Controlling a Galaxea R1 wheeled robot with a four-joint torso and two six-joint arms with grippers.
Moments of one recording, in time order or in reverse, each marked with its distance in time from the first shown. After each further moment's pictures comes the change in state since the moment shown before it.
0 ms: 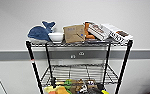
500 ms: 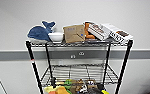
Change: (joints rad) left arm -0.002 0.022 -0.031 0.000 0.000 0.000; right arm -0.001 0.014 -0.031 0.000 0.002 0.000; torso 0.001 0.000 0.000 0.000
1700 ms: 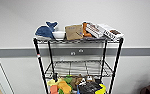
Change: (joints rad) left arm 0.004 0.000 0.001 0.000 -0.001 0.000; right arm 0.001 0.000 0.000 0.000 -0.002 0.000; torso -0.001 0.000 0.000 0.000
